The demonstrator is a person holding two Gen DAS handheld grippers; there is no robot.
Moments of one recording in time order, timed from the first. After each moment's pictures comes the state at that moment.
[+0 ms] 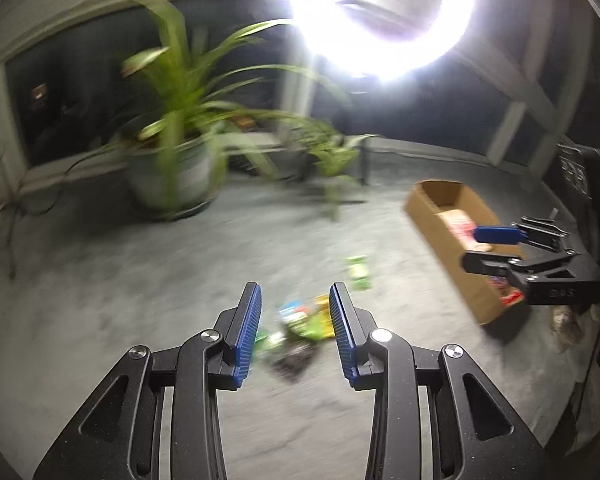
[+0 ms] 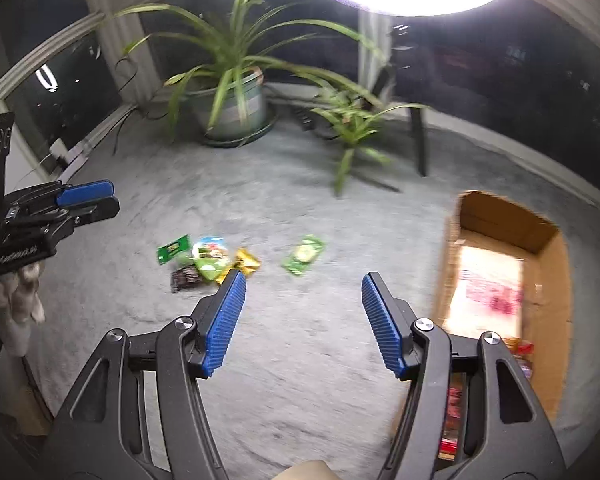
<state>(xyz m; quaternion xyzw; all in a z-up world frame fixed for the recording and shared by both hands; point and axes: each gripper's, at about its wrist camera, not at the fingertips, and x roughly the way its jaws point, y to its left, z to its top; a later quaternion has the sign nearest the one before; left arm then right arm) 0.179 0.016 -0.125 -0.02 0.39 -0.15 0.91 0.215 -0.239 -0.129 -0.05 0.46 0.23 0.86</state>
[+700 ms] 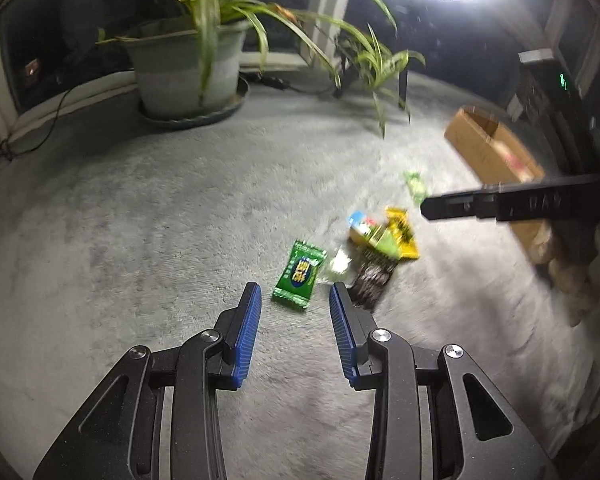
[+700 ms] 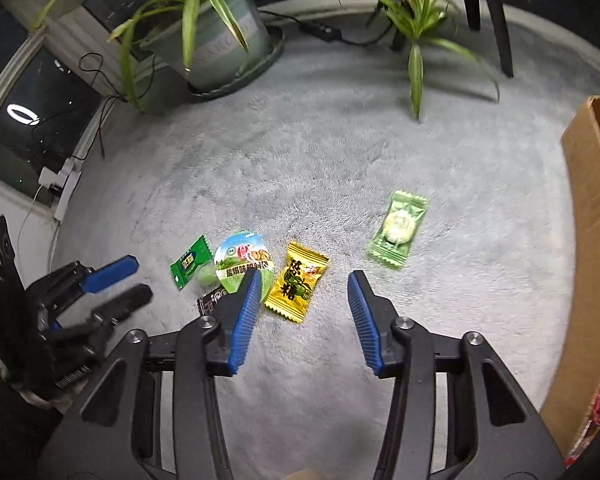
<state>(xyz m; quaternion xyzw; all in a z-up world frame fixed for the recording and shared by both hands) 0.188 0.038 -0.207 0.01 0.47 -0.16 0.87 0.276 -0.179 -0.217 0.06 0.58 0.22 0.78</state>
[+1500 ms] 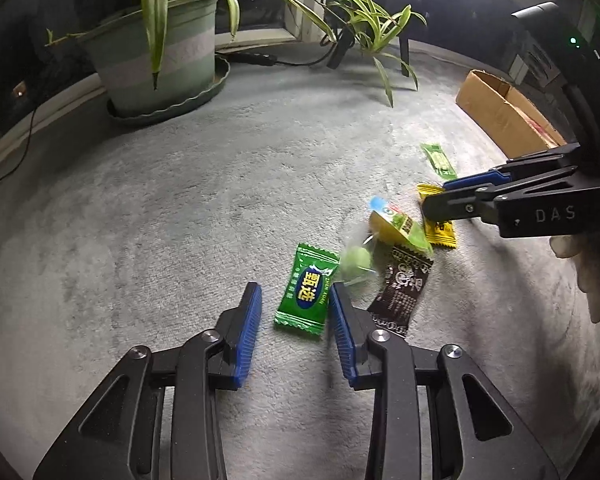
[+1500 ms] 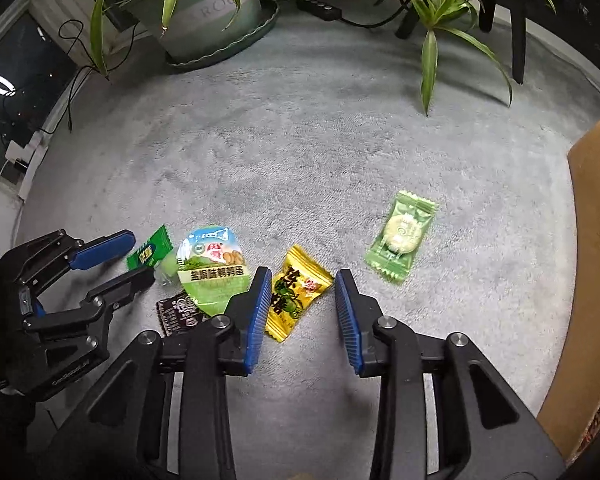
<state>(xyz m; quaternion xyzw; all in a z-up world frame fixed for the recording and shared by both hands) 0.211 0.026 -0.234 0.06 0.48 -0.17 0.86 0.284 -0.158 -0.235 0.00 0.59 0.19 0.78</state>
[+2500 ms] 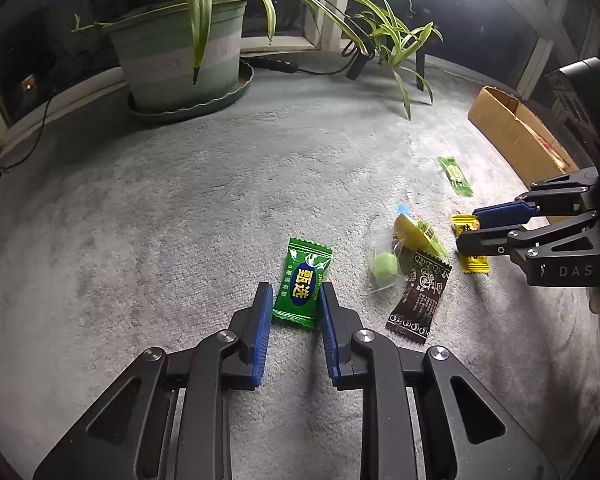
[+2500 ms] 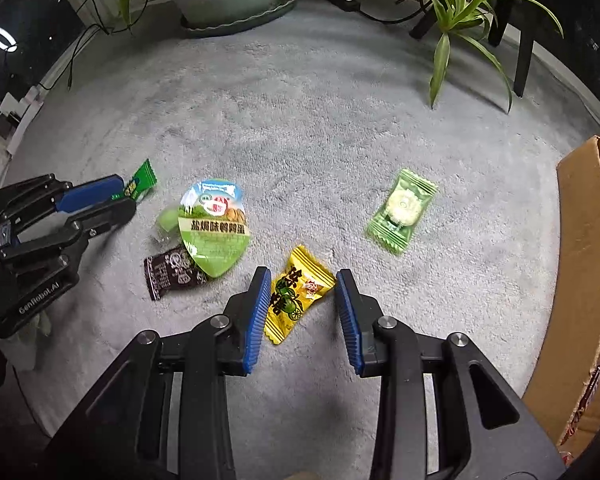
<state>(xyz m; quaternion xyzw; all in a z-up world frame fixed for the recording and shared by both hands) 0.210 0.041 -0.233 0.04 0.47 -0.16 0.87 0.259 -0.149 -0.236 -0.08 0.60 0.18 0.78</state>
